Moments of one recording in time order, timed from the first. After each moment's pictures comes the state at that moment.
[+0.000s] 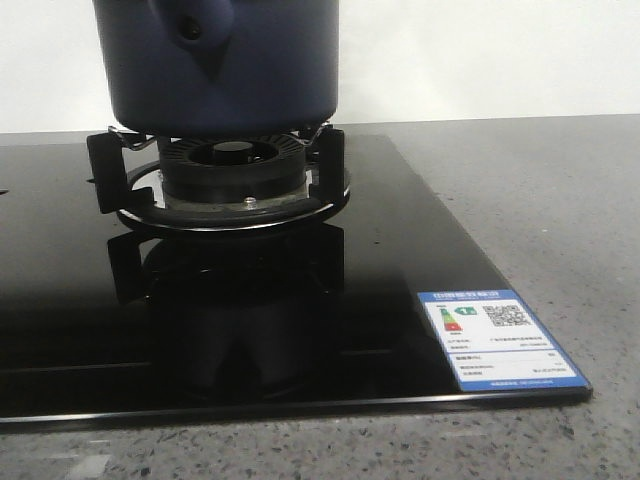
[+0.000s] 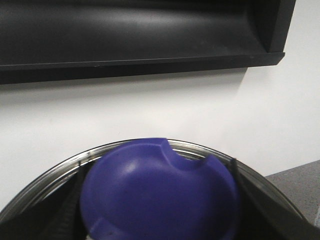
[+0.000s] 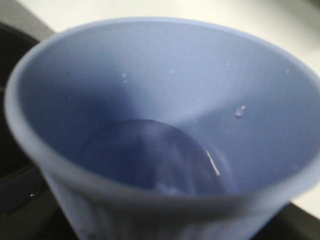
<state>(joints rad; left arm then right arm) -0.36 1.09 -1.08 -0.44 0.04 0.38 0.45 1.38 -1.25 -0.27 0.32 -0.28</state>
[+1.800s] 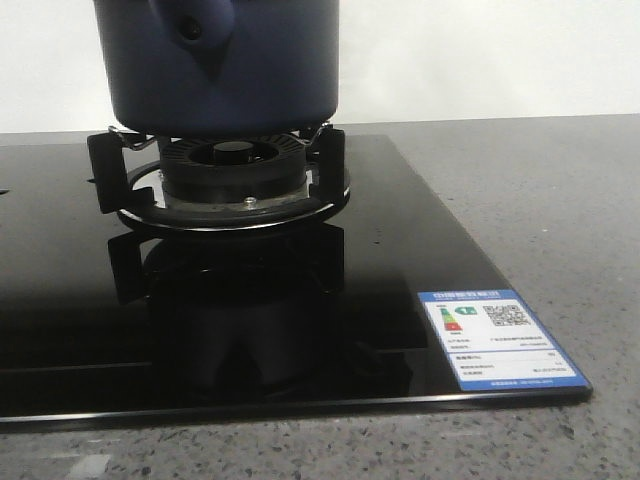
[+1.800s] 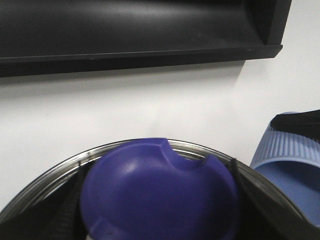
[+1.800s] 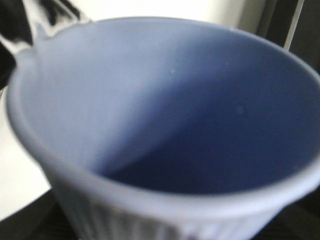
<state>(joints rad) -0.36 1.09 -1.08 -0.44 0.07 0.38 0.57 1.58 -1.39 -1.56 0.19 -0.28</state>
